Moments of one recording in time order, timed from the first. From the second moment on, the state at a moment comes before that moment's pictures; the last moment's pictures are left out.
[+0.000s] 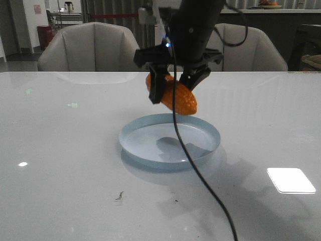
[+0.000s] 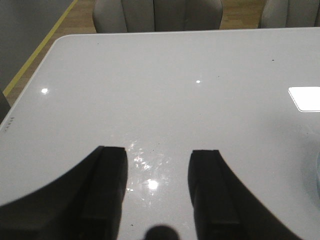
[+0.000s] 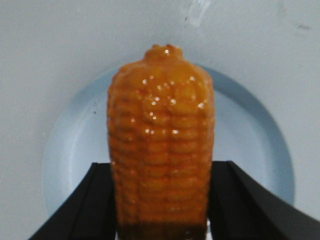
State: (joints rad) left arm 0.01 0.81 -0.63 -0.22 0.27 0.29; right arm 0.49 2.09 -1.75 0.11 0.88 -0.05
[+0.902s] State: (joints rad) left arm 0.01 0.81 -0.63 -0.22 0.27 0.29; right arm 0.49 2.22 -1.93 0.09 1.02 -0.05
